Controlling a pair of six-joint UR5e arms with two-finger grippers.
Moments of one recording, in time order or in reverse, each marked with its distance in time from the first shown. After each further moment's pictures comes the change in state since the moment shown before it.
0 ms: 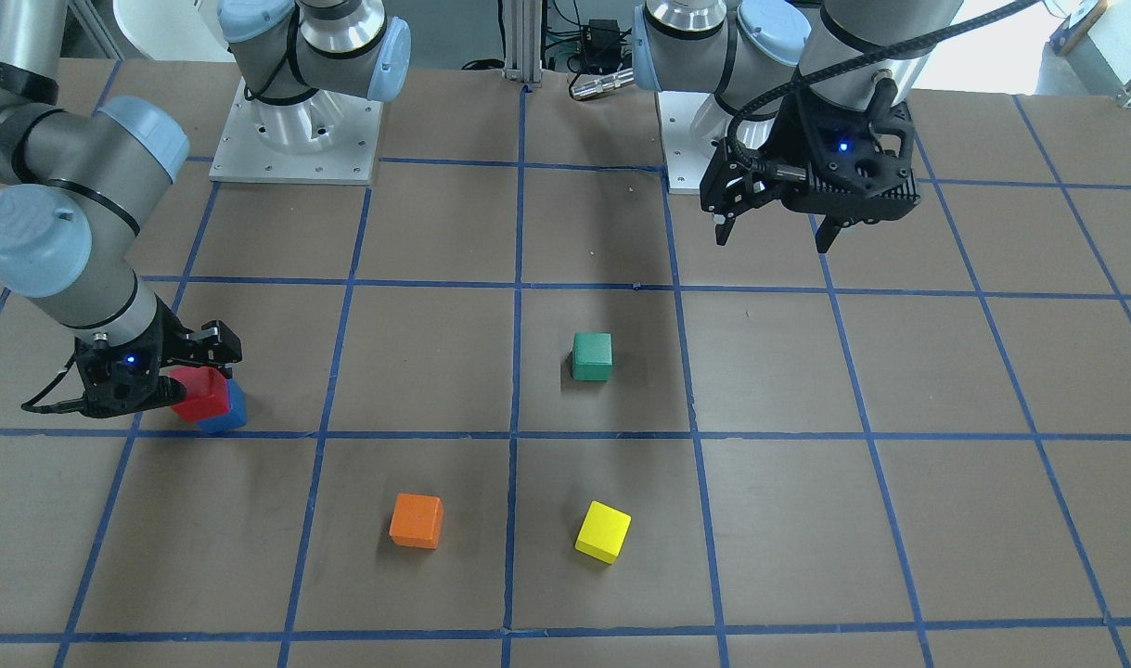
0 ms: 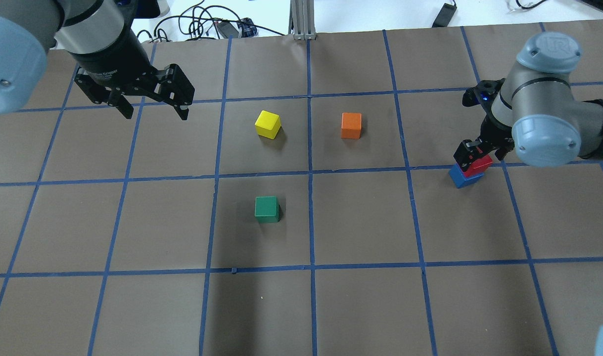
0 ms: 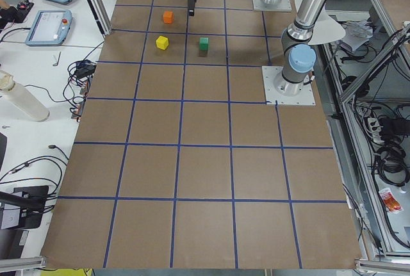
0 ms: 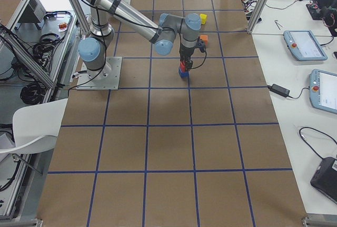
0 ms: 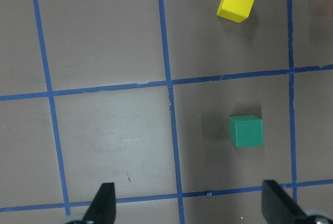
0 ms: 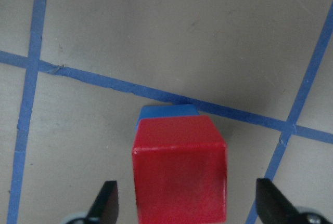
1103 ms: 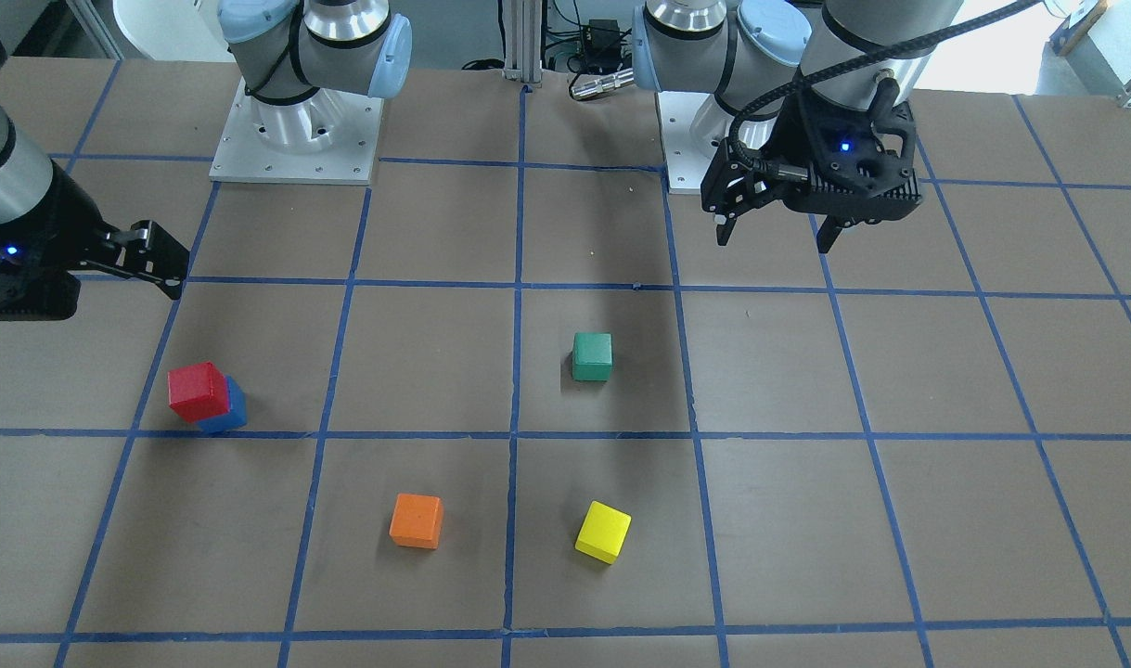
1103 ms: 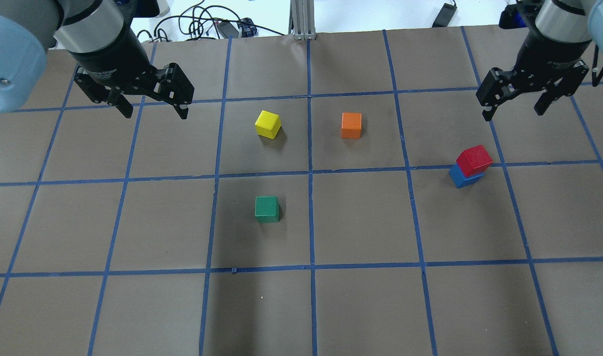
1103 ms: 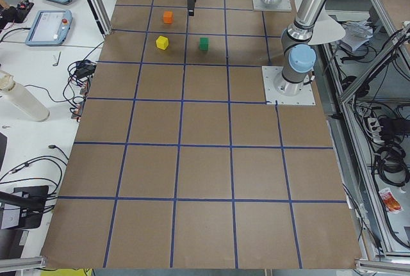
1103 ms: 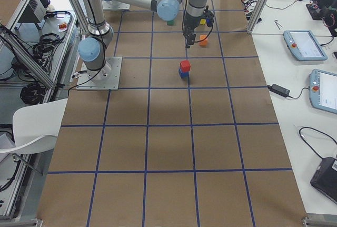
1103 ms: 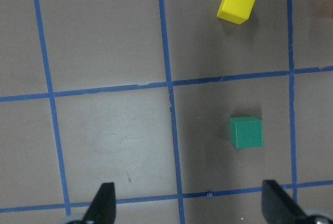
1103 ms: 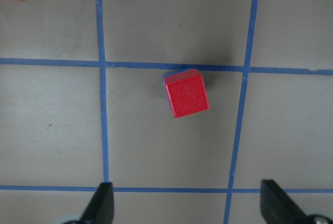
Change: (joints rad) left arm 0.001 0.000 0.001 0.000 0.000 0.000; right arm 0.074 -0.130 -0.390 0.579 0.009 0.306
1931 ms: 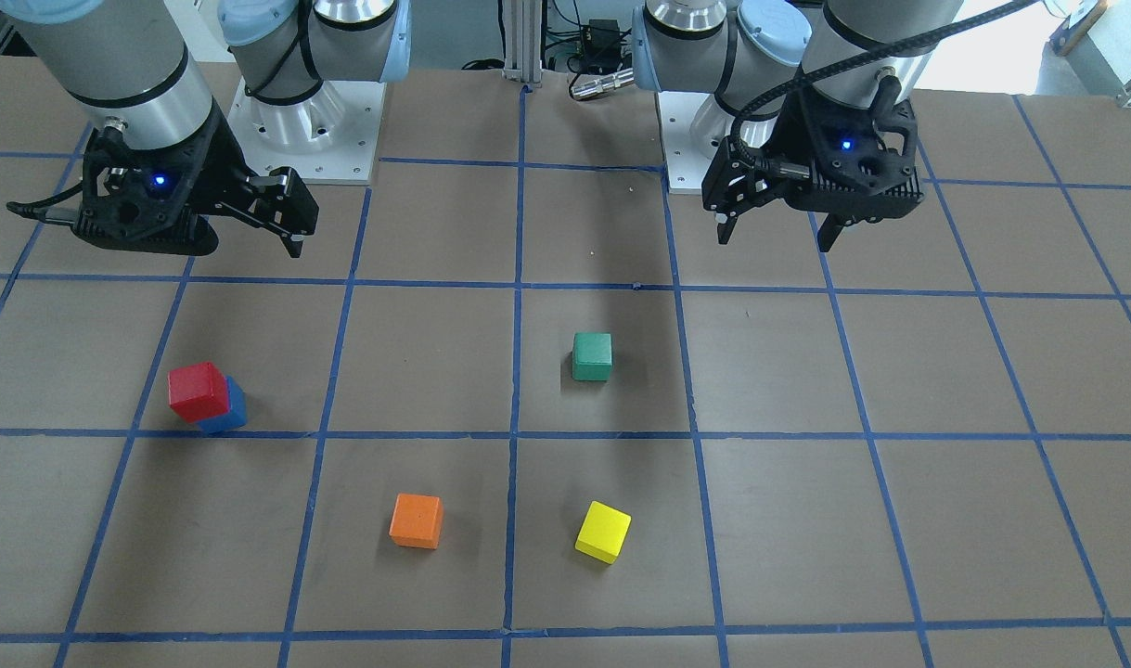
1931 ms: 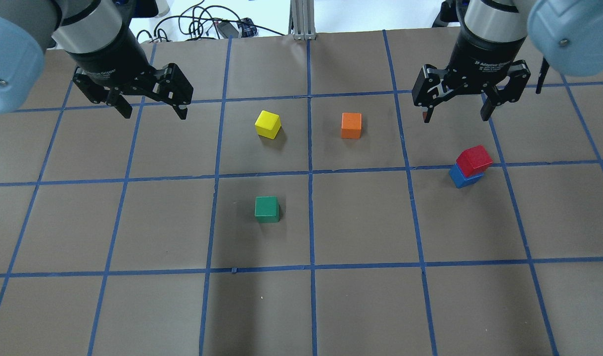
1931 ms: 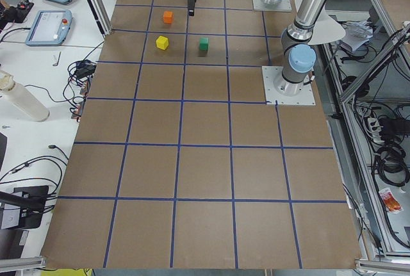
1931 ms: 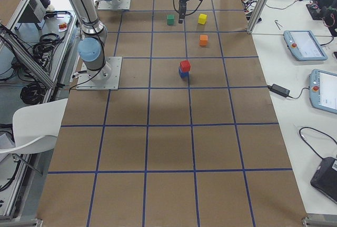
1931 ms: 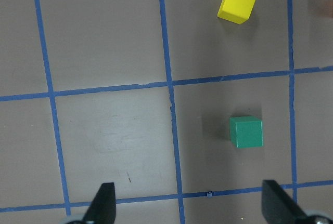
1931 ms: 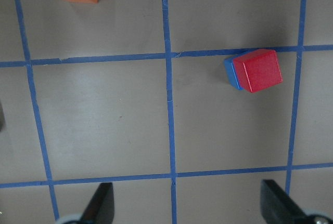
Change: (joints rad) left arm 0.002 0.004 -0.004 0.000 0.000 0.001; right arm 0.180 -0.050 -0.011 0.033 0.043 0.255
